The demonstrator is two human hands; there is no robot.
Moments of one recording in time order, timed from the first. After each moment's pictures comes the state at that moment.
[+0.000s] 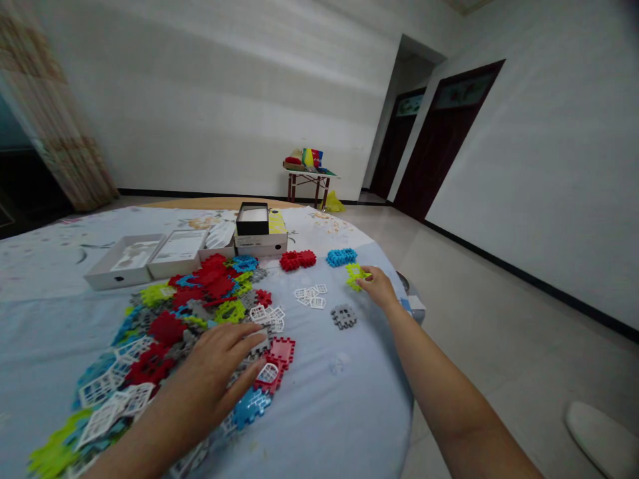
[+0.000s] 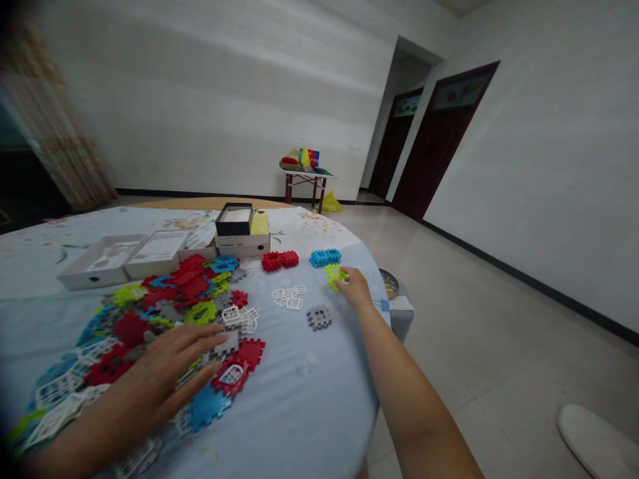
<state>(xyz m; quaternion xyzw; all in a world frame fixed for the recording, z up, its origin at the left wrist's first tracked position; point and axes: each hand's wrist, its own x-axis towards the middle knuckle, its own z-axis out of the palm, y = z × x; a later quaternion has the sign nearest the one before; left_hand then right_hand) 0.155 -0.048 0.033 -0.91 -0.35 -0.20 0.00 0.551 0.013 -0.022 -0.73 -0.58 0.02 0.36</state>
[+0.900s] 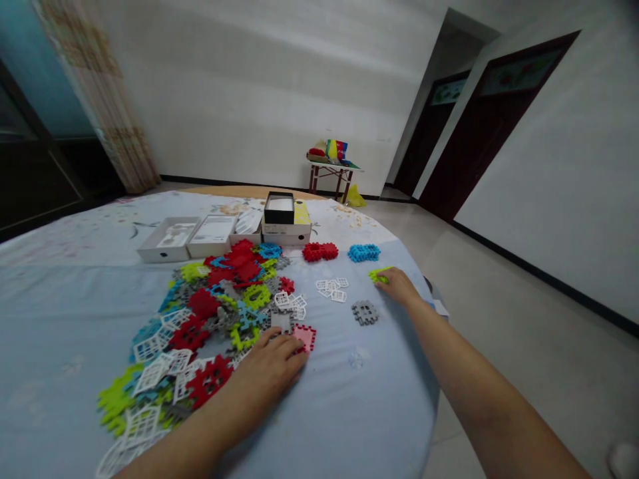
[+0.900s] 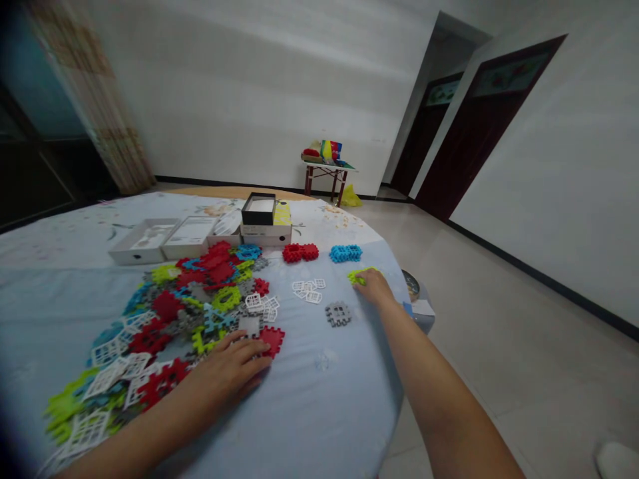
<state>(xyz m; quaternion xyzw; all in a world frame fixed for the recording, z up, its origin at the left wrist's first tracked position) 0.188 -0.062 -0.014 -0.95 -0.29 -0.12 -0.02 0.572 0.030 -0.032 -0.71 -0.68 0.00 0.17</state>
